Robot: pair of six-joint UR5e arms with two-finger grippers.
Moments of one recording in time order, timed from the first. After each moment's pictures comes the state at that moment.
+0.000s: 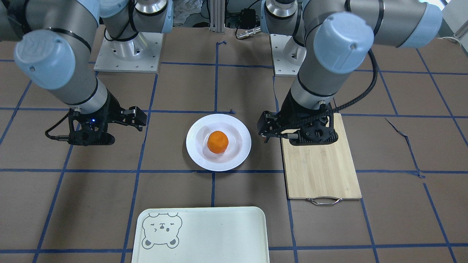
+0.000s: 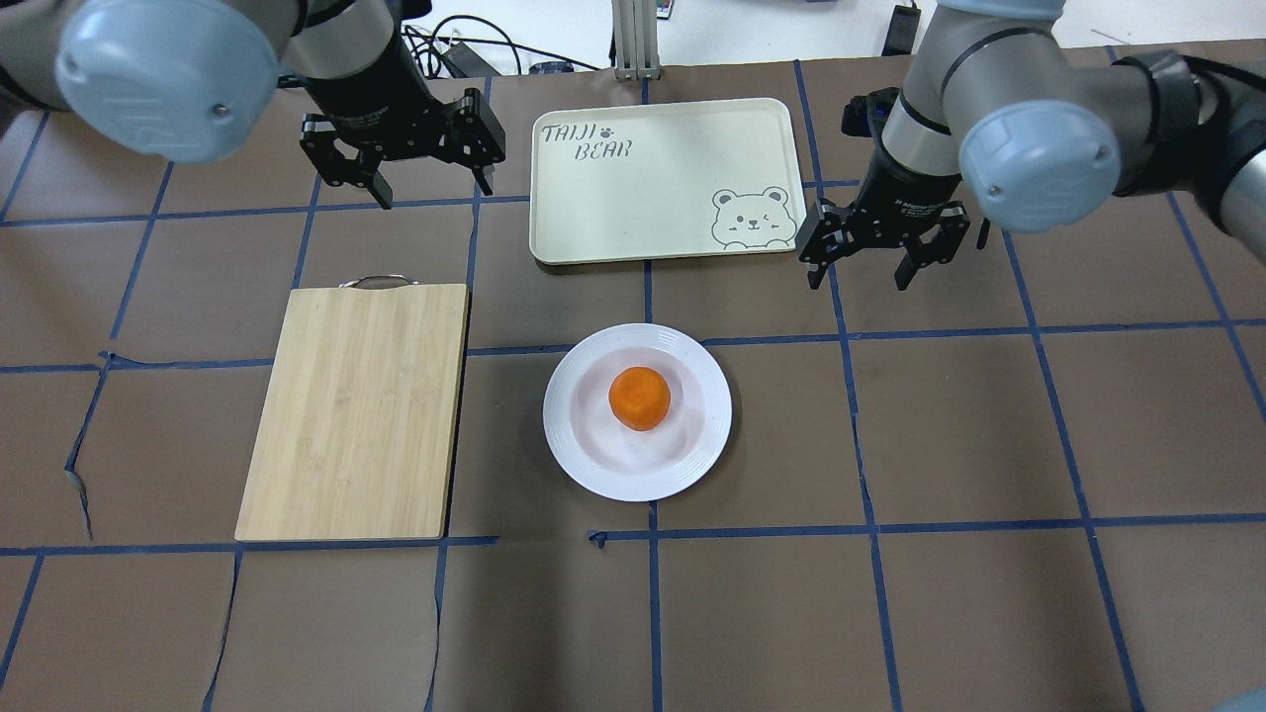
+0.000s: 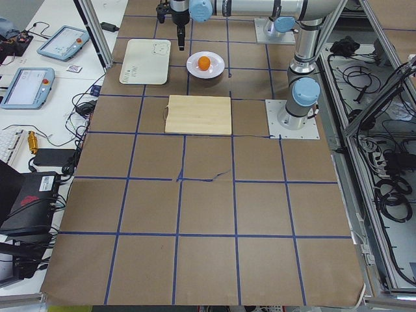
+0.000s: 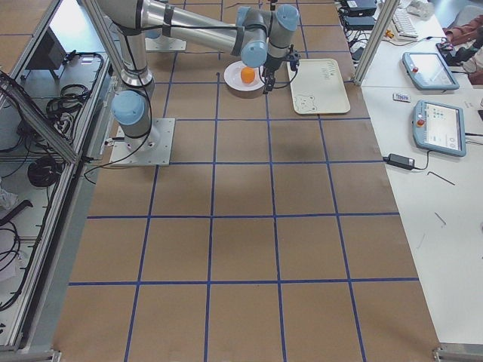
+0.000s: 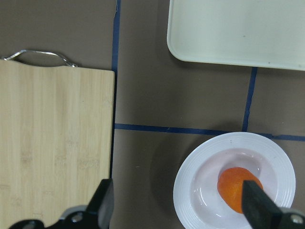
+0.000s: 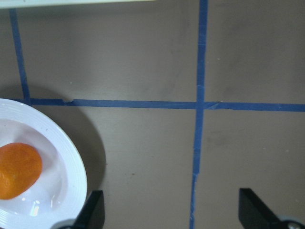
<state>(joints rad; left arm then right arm) -1.67 -1.73 -1.42 -1.53 1.54 -0.16 1.55 -1.32 1.70 -1.82 -1.42 -0.04</state>
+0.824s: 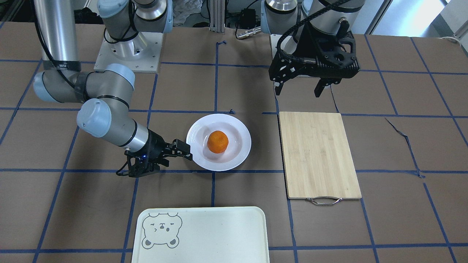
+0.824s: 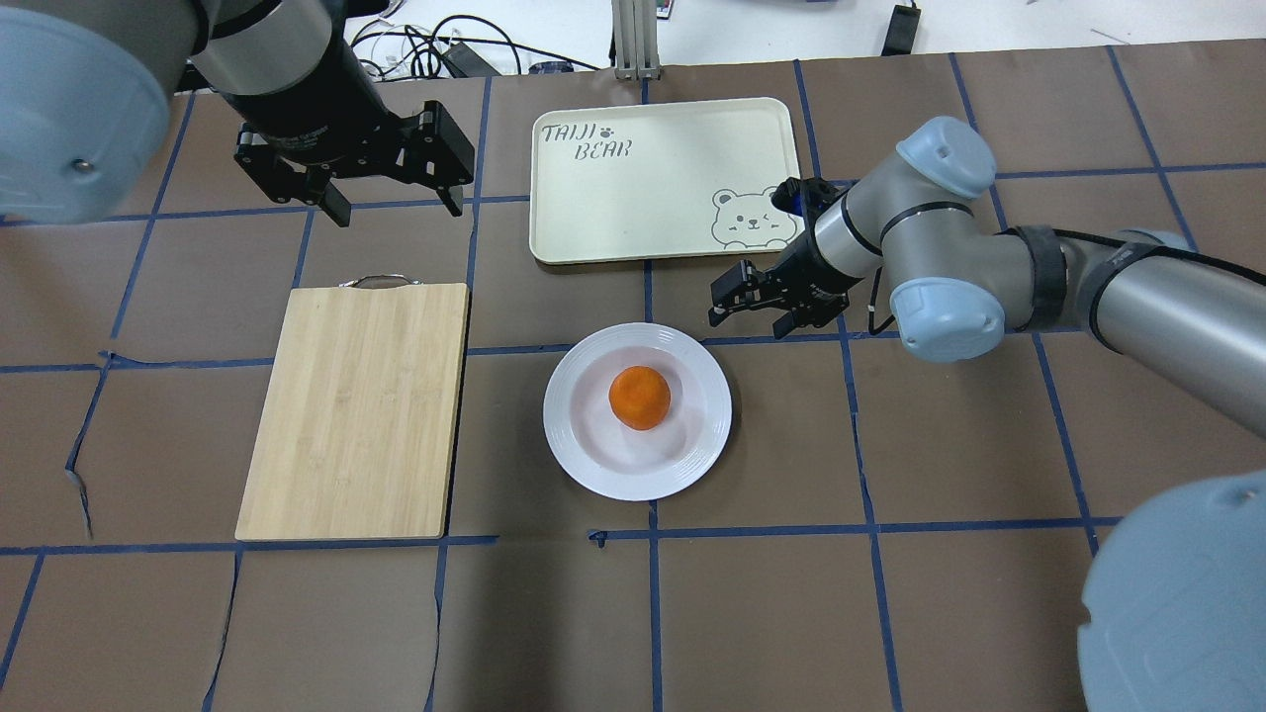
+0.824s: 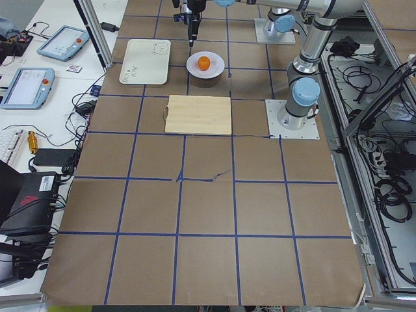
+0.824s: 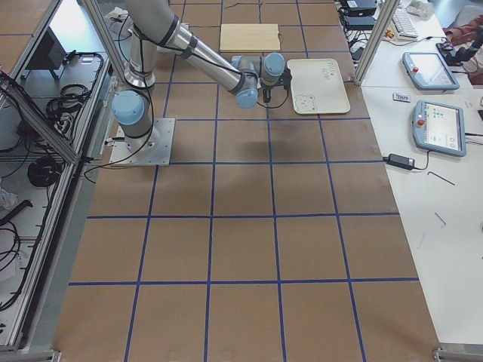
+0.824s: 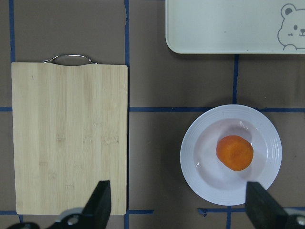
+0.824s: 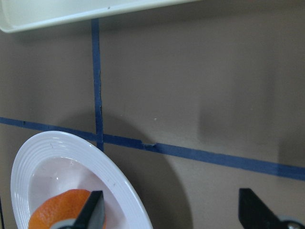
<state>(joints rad) -1.64 -1.58 -1.51 -1.57 1.54 -0.11 1.56 -1.17 1.97 -2.36 -1.02 -0.05</state>
